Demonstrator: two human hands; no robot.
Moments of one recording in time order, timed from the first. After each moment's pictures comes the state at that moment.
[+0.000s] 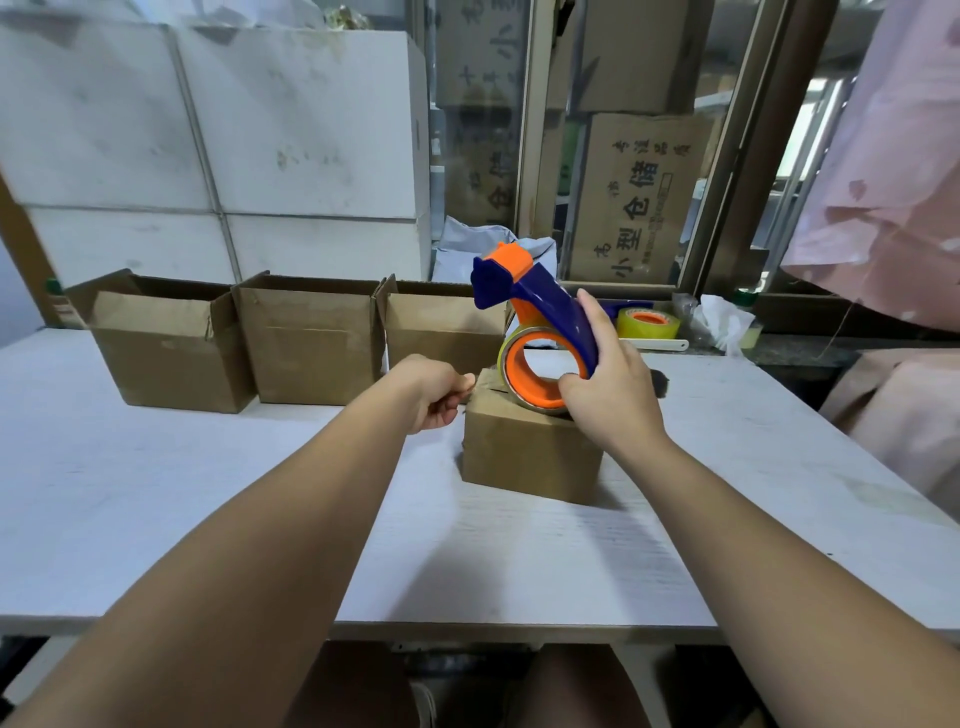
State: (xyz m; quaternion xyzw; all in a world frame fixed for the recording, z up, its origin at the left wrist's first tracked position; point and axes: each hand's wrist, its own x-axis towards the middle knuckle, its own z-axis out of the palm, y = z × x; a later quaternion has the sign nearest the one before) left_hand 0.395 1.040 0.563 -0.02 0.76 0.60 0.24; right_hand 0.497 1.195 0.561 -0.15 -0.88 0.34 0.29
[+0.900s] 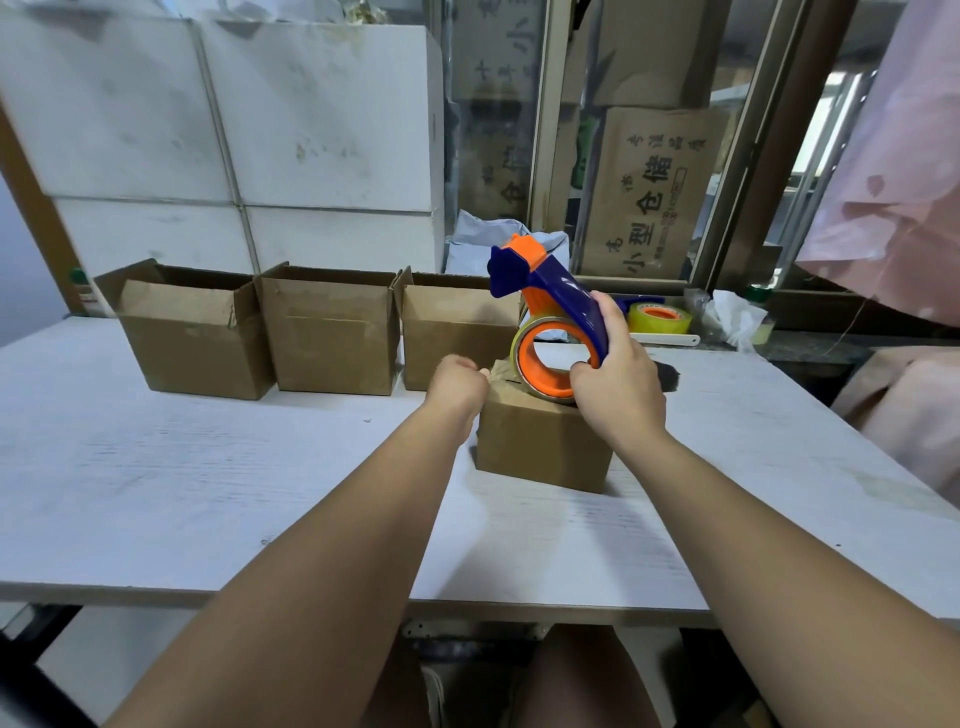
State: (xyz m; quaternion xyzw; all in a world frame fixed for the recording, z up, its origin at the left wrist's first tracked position) left_hand 0.409 1.059 0.544 -0.01 0.78 0.62 0.11; right_hand 0.496 1.184 0.558 -0.19 -0.87 0.34 0.31
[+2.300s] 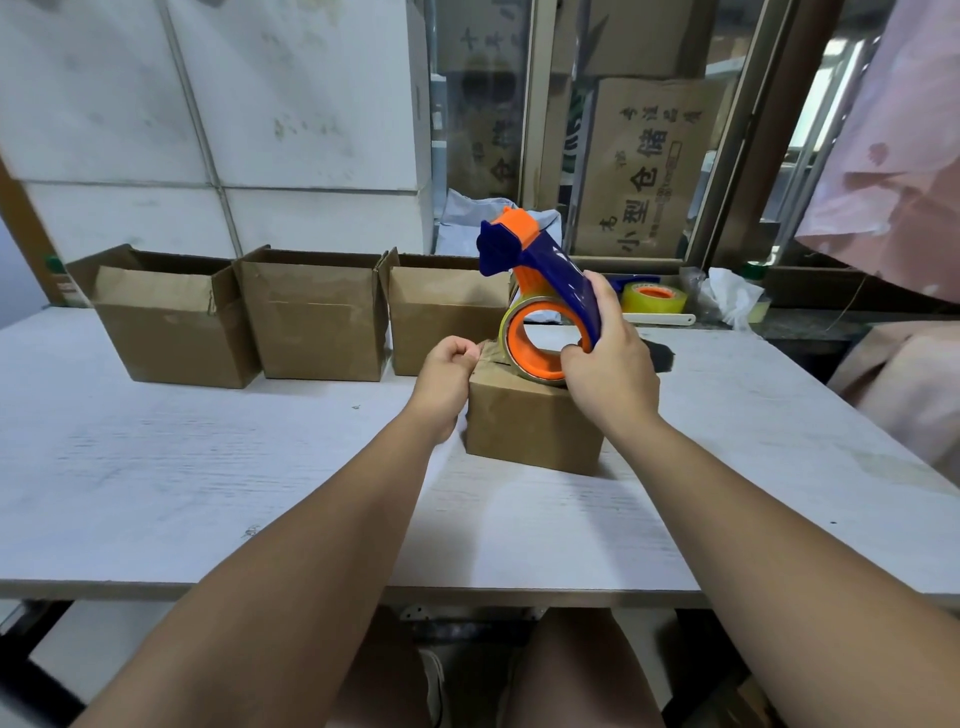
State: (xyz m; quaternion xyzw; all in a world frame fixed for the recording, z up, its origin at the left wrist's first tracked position) left_hand 0.400 1.057 0.513 0.12 0.69 0.71 0.08; right_hand 0.493 1.187 0.552 -0.19 -0.87 0.34 0.31
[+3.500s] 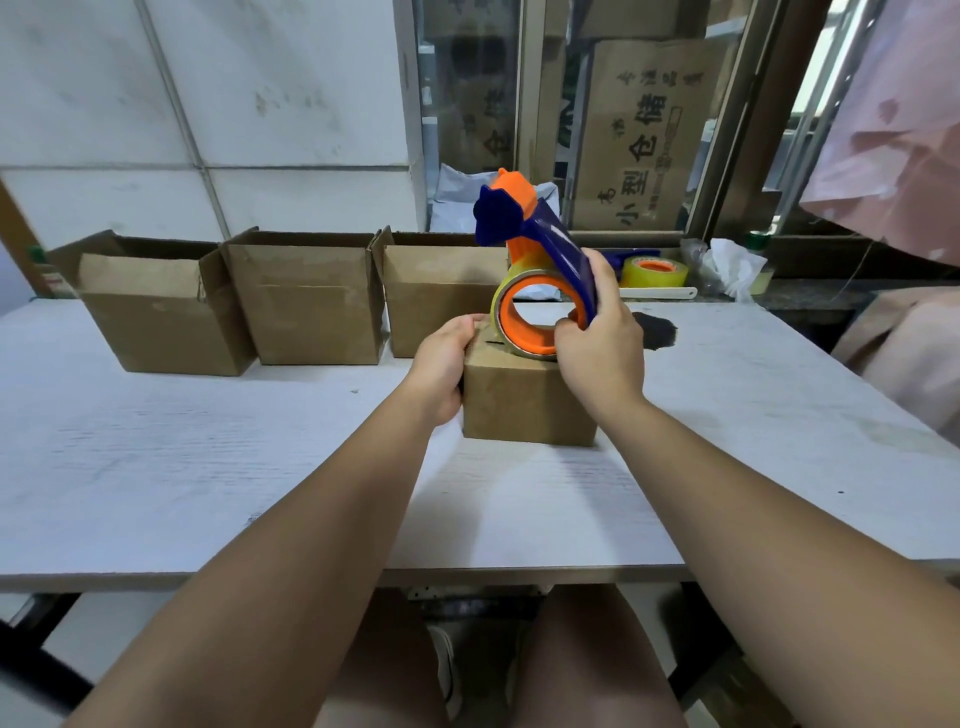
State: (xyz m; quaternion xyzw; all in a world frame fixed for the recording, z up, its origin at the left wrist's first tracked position) left_hand 0.405 1.053 0.522 0.07 0.62 0.75 0.19; right_hand 0.487 1.174 0.543 -0.19 -0.83 0.39 0.36
